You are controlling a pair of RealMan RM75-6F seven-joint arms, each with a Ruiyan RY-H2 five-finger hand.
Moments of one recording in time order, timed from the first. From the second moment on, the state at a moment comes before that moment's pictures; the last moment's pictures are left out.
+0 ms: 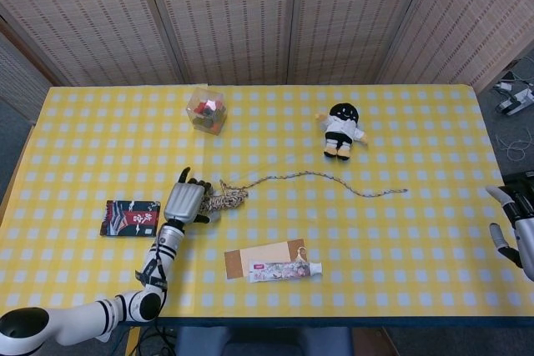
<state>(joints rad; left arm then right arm) -0.75 -1.83 -0.23 -1.19 0.97 0.99 0.55 0.05 -0.96 0.08 -1.60 -1.55 1.57 -0.10</state>
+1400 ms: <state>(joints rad) -0.75 -1.79 -0.26 -1.16 1.05 1.02 0.40 0.05 -0.95 0.08 -1.62 -1.54 1.58 -0.10</state>
